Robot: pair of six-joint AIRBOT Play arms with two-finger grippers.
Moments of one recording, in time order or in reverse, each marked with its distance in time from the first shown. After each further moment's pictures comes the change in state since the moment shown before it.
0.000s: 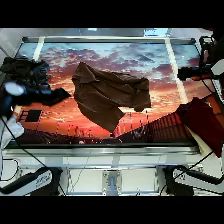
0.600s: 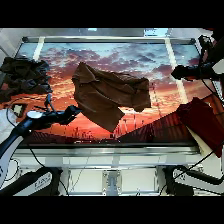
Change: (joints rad) left arm -0.140 0.012 -0.330 -0.271 0.297 0.029; right arm -0.001 0.003 0.000 0.171 0.032 0.000
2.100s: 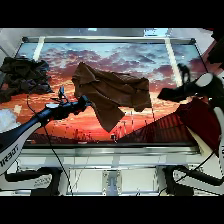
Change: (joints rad) left arm -0.197 -0.248 0.190 -0.373 0.172 0.166; right arm 0.079 0.005 -0.287 0.077 0.090 -0.014
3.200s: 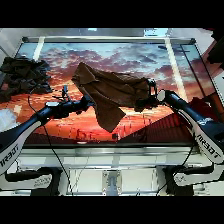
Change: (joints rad) left arm -0.002 -0.002 0.021 0.006 -0.116 0.012; right arm 0.278 -0.231 -0.109 -0.053 -0.404 0.128
